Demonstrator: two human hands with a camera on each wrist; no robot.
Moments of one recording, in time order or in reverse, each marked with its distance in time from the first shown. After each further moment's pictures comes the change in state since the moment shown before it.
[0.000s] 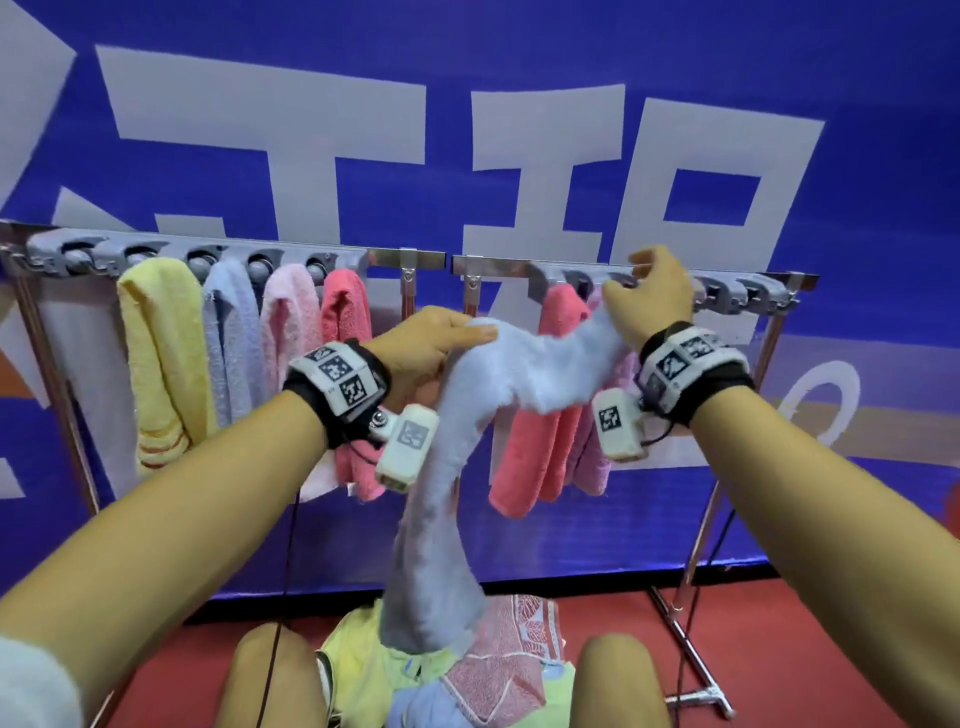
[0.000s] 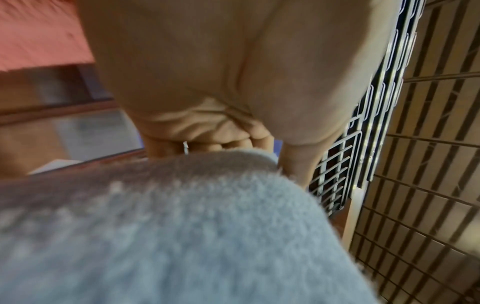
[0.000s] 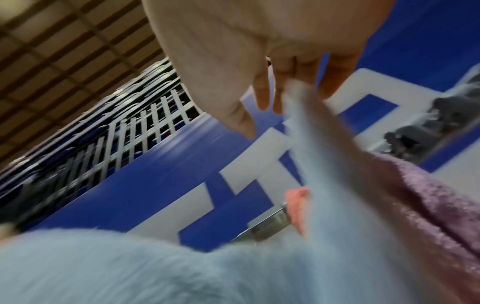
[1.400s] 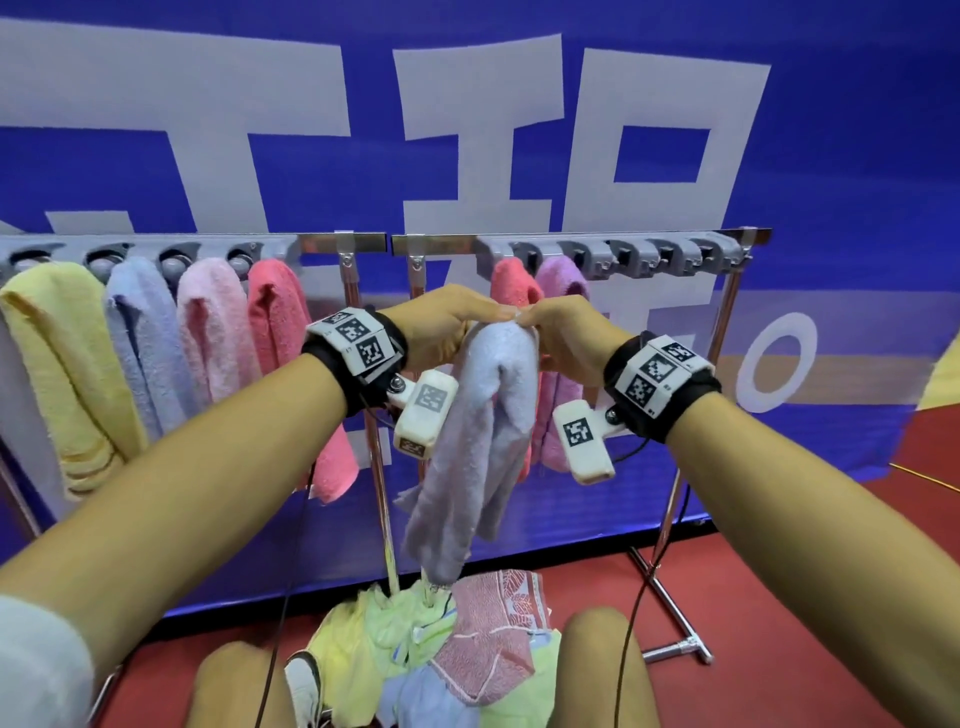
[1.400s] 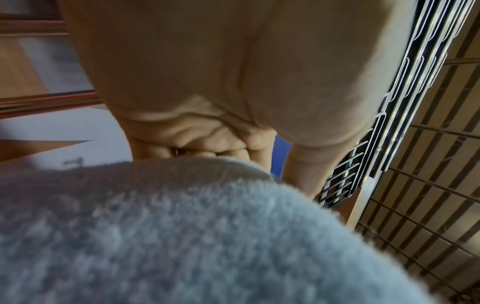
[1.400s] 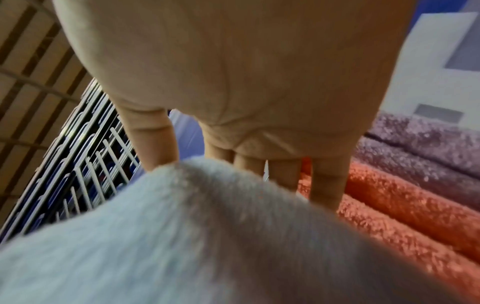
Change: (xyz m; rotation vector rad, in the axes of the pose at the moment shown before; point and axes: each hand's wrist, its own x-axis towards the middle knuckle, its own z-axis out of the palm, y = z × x) left_hand 0.040 0.026 0.062 0.024 -0.272 -0.139; right_hand -0.043 0.011 -0.002 0.652 -0.894 0.281
